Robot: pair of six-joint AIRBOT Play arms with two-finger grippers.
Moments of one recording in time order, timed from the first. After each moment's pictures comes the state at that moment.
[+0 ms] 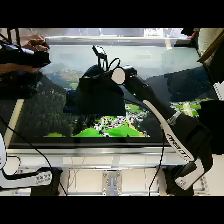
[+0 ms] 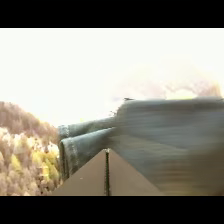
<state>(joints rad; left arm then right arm) 0.10 -1.39 1.74 1.20 -1.25 -1.34 0.69 -1.75 1.84 -1.10 0.86 1.75</state>
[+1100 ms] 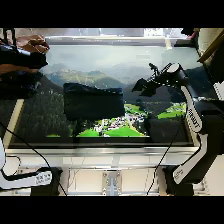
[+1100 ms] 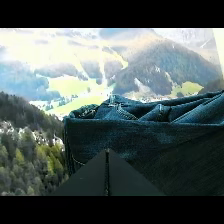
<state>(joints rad) 0.12 -1.38 1.74 1.20 -1.28 -1.32 -0.01 -1.90 1.64 -0.78 1.36 1.37</state>
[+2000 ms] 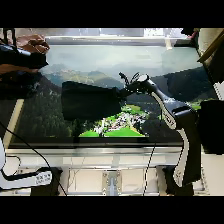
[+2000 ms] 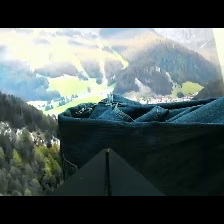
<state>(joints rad) 0.12 -1.38 1.74 1.20 -1.29 -1.32 0.26 -2.12 1.80 -0.53 1.30 1.27</state>
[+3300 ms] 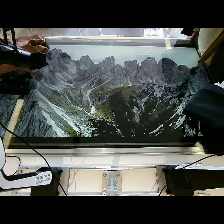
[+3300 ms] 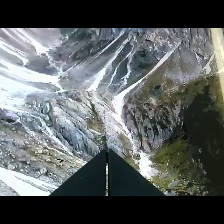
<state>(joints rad) 0.12 -1.38 1.74 1.20 -1.30 -1.35 -1.26 -1.54 1.76 -1.13 1.81 1.42</state>
